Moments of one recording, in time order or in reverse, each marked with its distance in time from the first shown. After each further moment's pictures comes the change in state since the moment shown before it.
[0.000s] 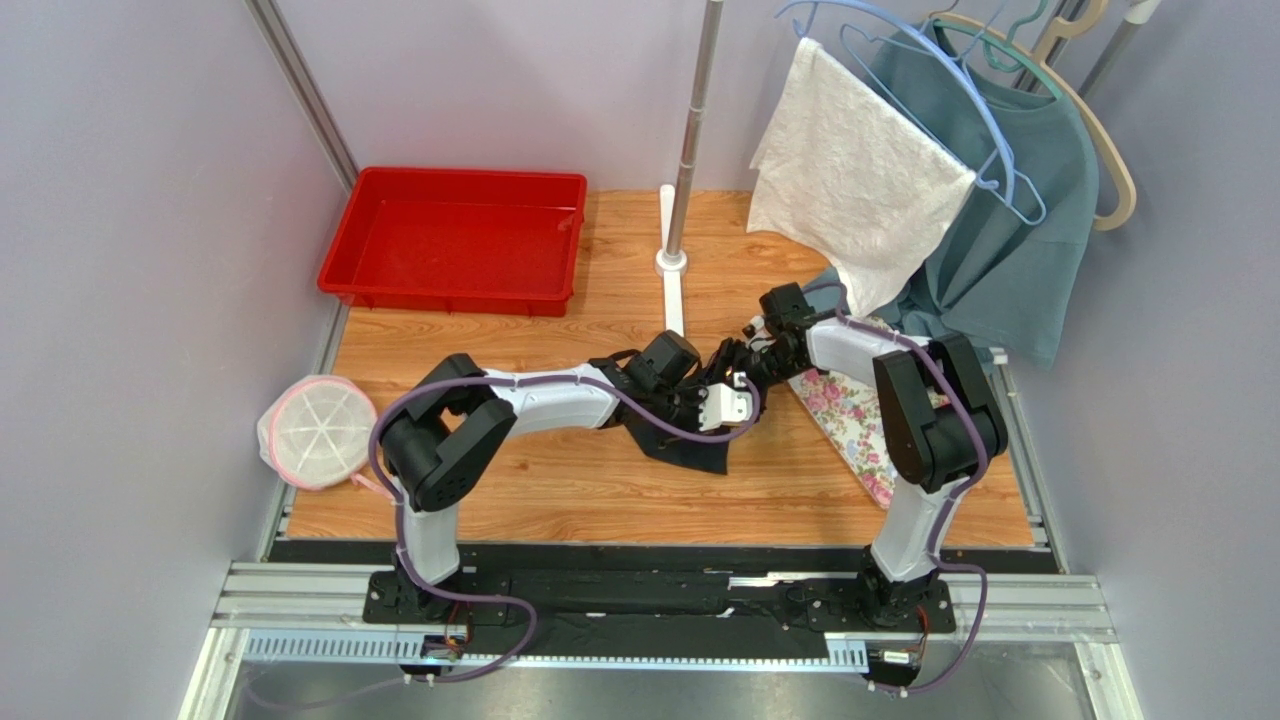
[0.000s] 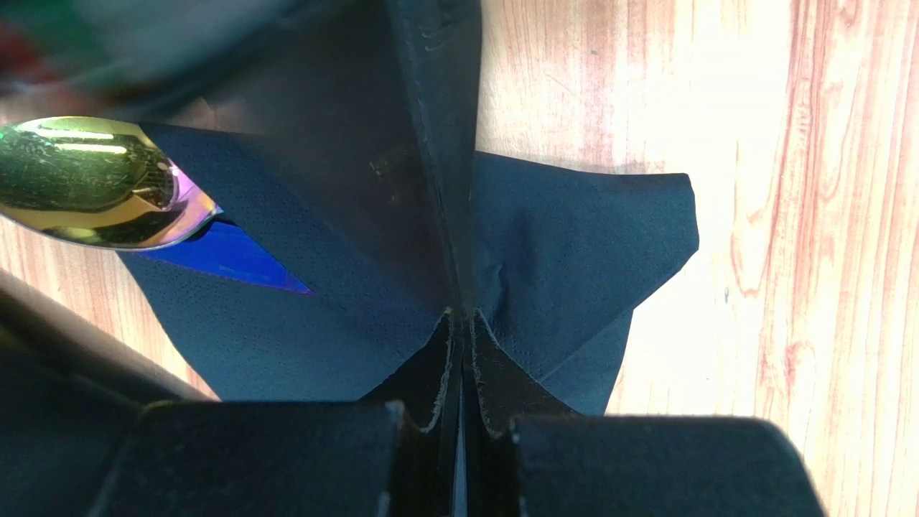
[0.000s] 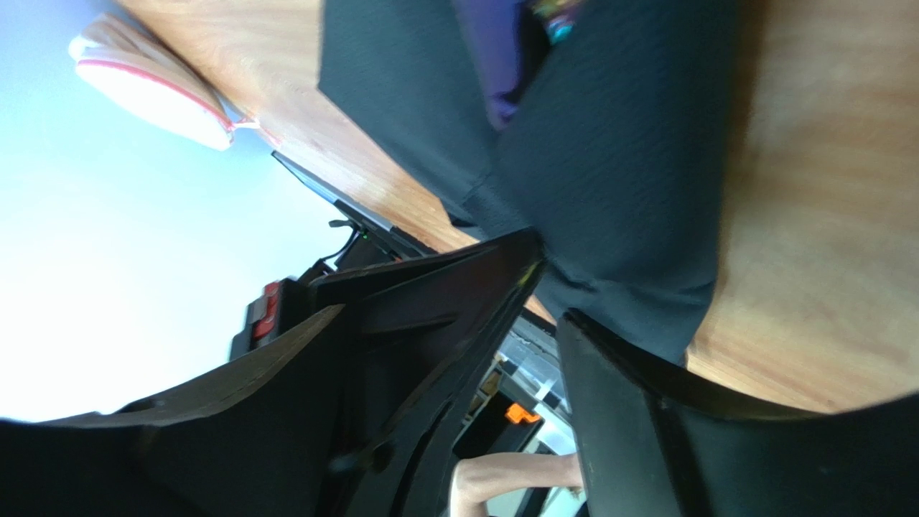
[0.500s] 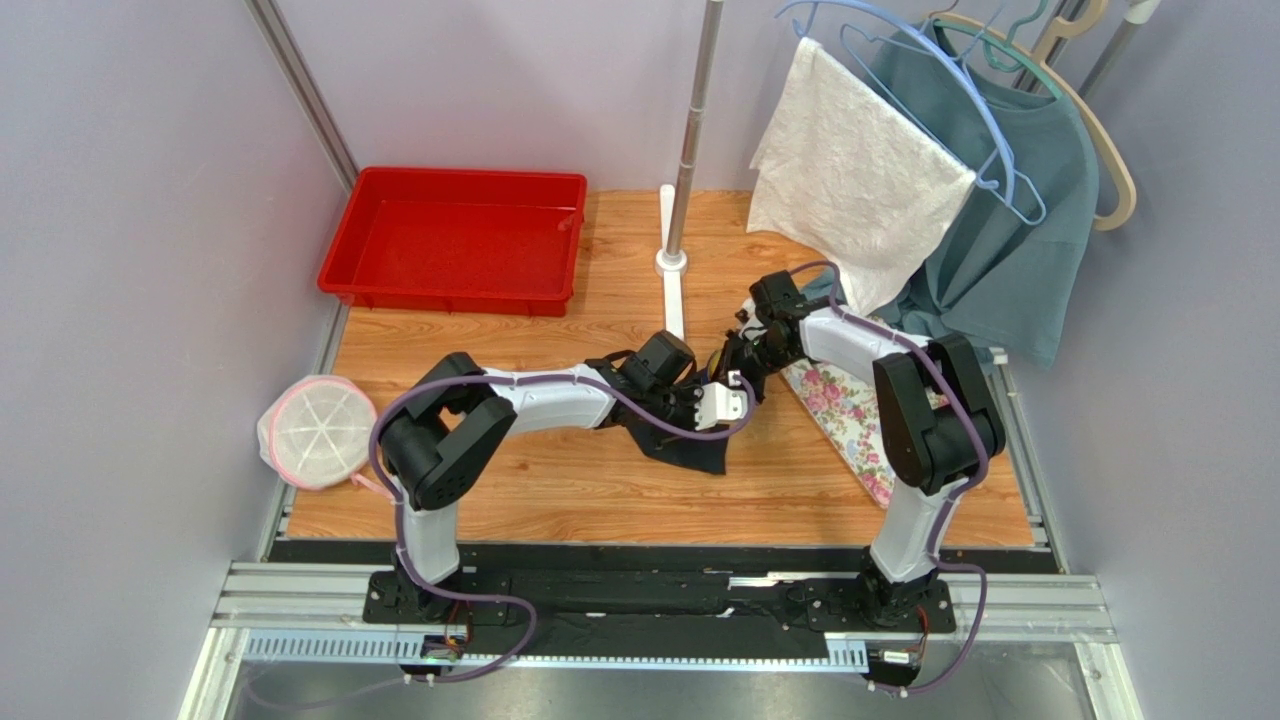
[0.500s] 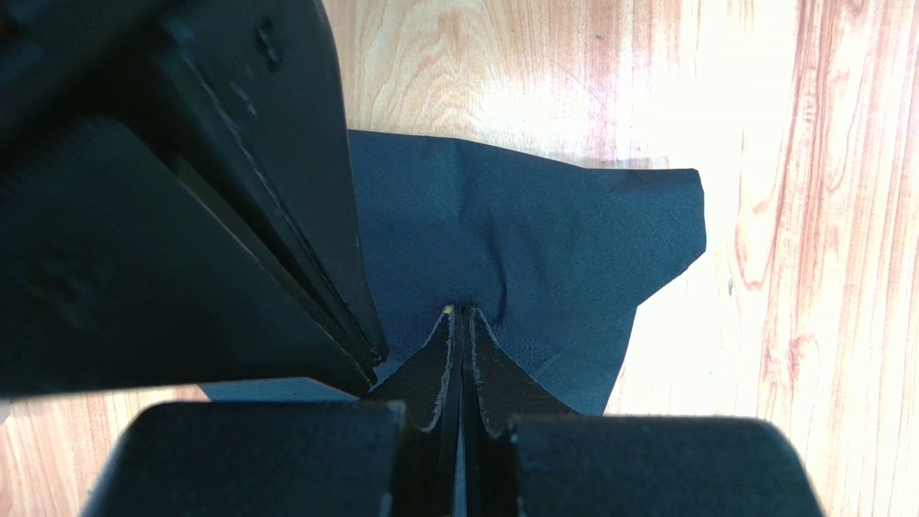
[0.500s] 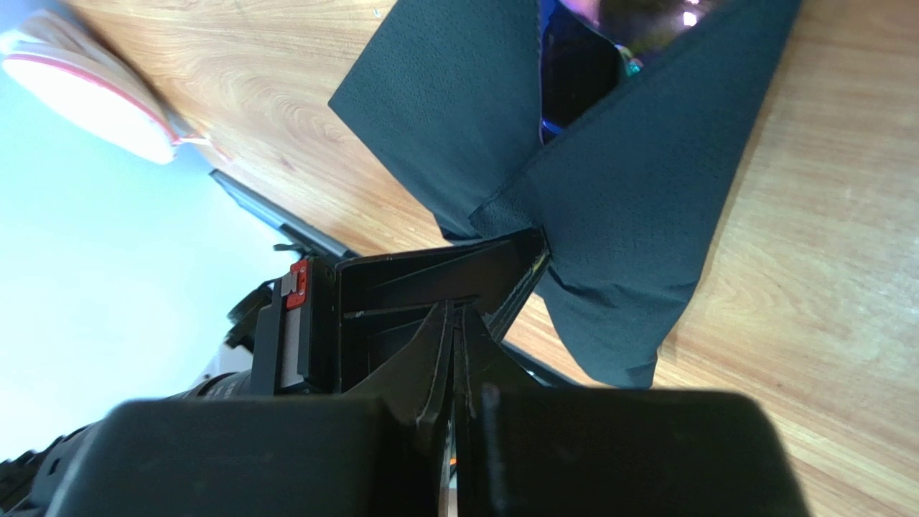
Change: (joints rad) left arm 0.010 0.000 -0.024 0.023 0.019 -0.012; right arm 0.026 -0.014 0.088 -0.085 0.124 -0.111
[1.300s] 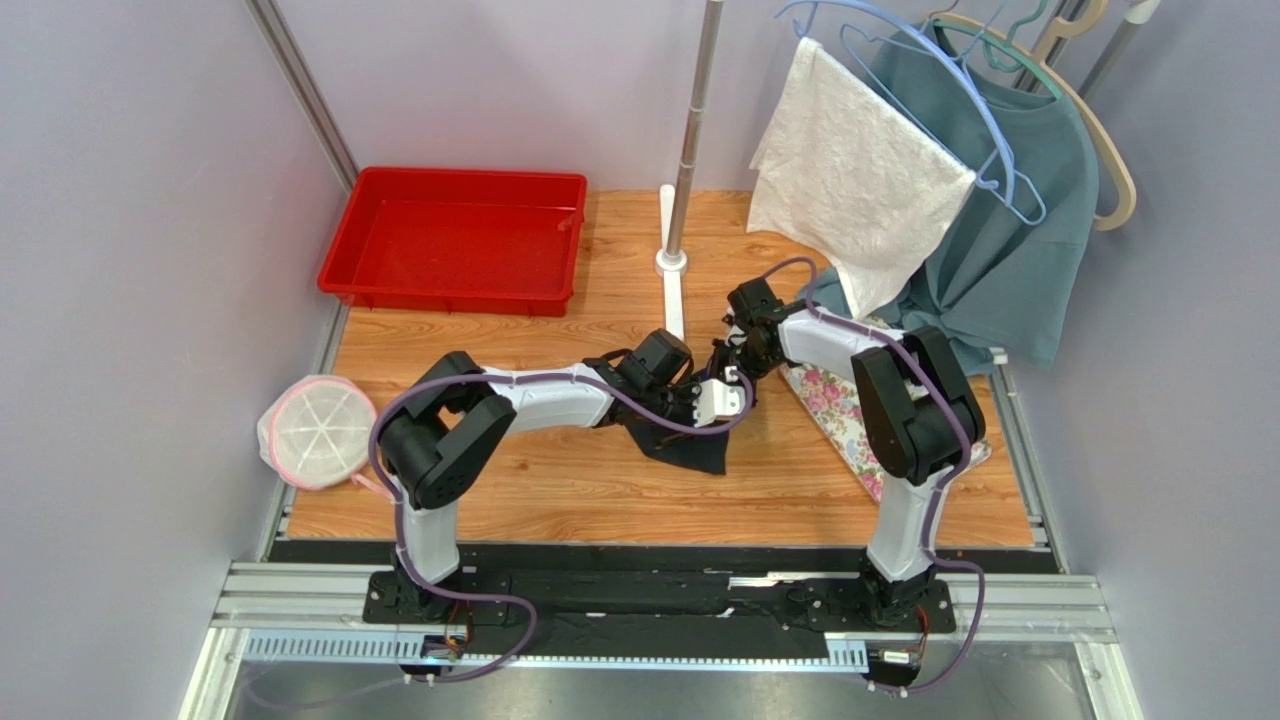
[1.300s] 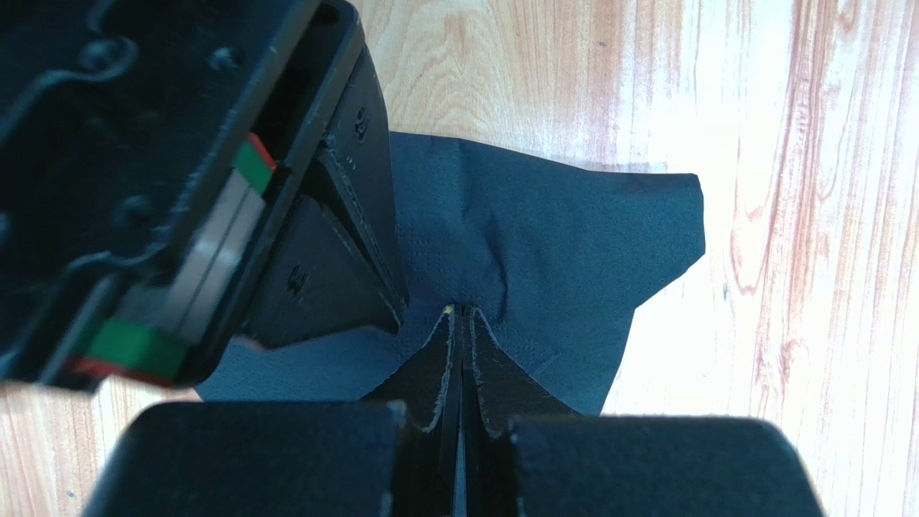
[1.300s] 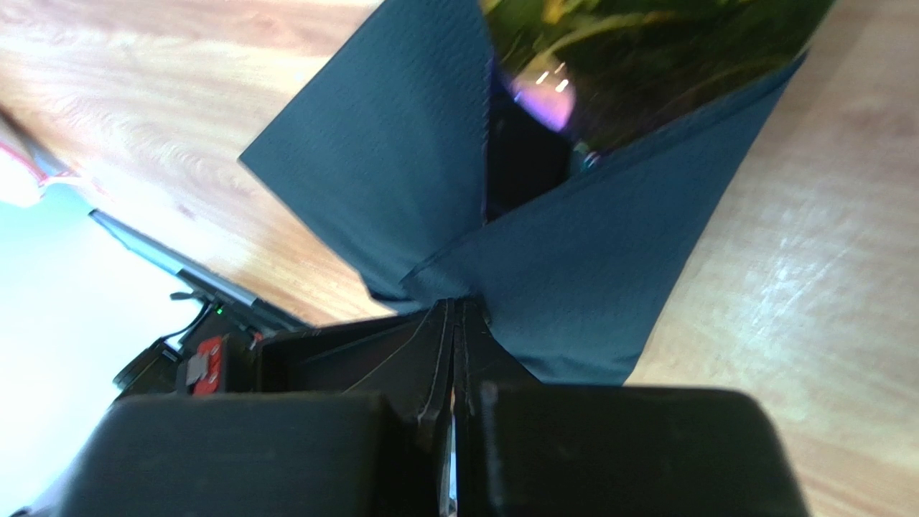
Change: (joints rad) left arm 0.012 0.000 -0.008 0.017 0.026 -0.035; right arm 0.067 0.064 0.034 0.005 0.176 -0.076
